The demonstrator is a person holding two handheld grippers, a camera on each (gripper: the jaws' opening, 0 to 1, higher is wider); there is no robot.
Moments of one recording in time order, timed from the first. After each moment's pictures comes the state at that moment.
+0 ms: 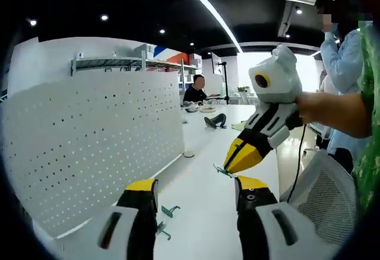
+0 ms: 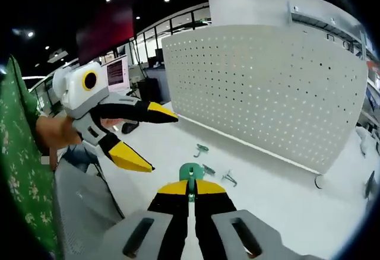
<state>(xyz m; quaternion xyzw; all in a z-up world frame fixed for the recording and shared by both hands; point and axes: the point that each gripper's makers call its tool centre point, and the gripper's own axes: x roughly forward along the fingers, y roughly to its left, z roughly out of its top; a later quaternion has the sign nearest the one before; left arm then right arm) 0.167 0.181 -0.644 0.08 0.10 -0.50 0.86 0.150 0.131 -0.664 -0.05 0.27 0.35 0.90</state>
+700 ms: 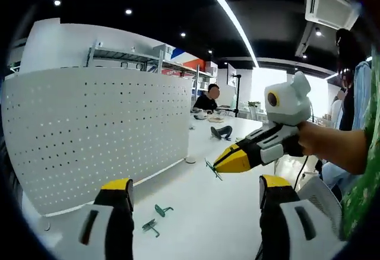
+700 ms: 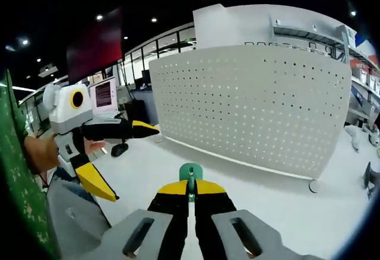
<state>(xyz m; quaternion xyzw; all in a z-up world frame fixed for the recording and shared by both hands) 0.158 0.193 -0.623 0.00 0.11 -0.48 0.87 0.165 0.131 -0.643 -0.02 0.21 0.30 0.93</state>
